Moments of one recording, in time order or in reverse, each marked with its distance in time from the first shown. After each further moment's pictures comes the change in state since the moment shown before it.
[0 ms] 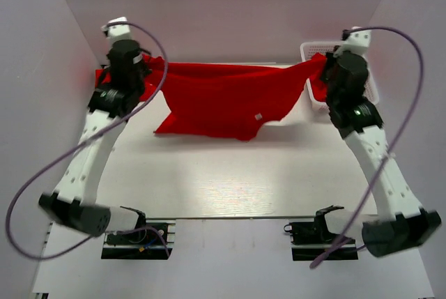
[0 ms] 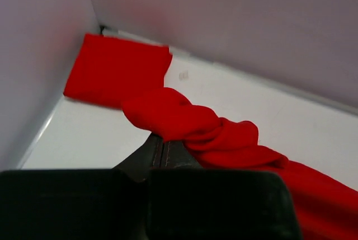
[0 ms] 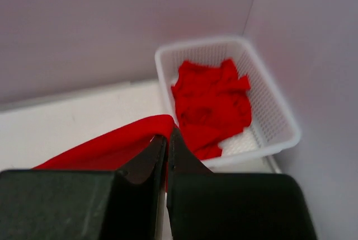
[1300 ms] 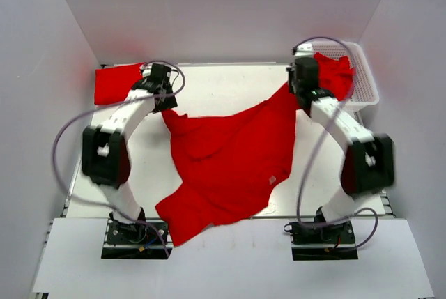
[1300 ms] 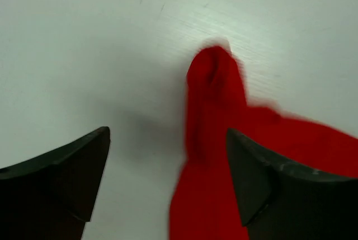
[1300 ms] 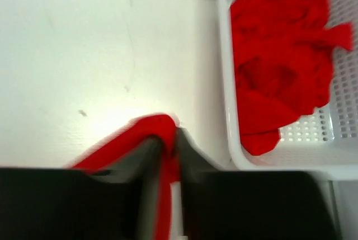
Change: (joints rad) left arm 0.055 0.286 -0.216 -0.095 0.153 -0.191; right arm -0.005 0.323 -0.103 0.193 -0.167 -0.079
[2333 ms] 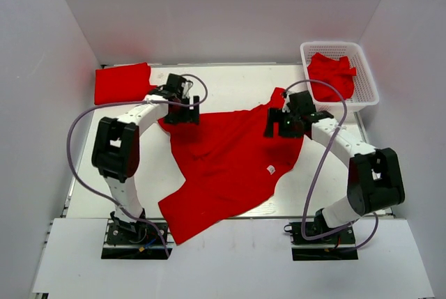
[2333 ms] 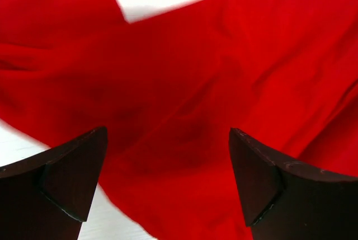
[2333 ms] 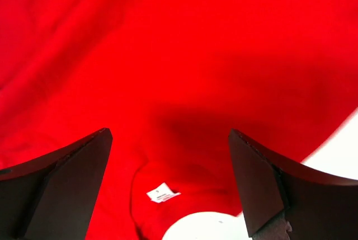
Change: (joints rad) left arm -0.059 0.195 -0.018 0.079 0.457 0.191; right arm 0.033 -0.047 -0.250 -0.349 -0.491 0.274
